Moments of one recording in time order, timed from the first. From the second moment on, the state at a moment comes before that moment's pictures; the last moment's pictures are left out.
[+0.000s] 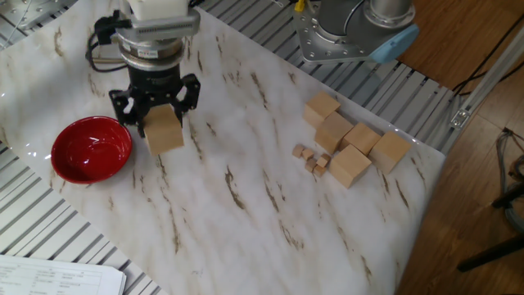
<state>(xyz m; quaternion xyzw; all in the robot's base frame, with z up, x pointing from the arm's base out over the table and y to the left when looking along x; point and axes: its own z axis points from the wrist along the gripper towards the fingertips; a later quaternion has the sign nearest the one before) 0.595 -0.031 0.156 -0.54 0.83 -0.05 0.10</state>
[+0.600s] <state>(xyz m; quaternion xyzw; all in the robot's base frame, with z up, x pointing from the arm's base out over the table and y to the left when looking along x) 0.597 -0.032 0.131 -0.38 0.92 -0.02 0.09</state>
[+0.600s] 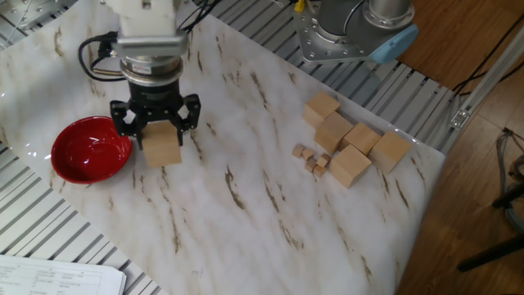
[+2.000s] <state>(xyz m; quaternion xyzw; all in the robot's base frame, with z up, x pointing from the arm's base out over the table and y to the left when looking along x) 0.595 0.008 0.120 -0.09 1.00 0.01 0.04</state>
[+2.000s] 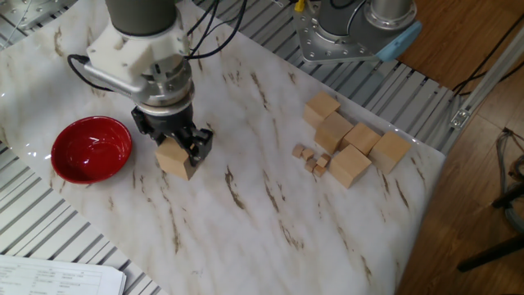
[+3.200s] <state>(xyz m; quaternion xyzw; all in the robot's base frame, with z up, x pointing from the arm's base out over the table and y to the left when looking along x) 0.618 -0.009 0.123 -0.07 0.99 -0.04 0.07</state>
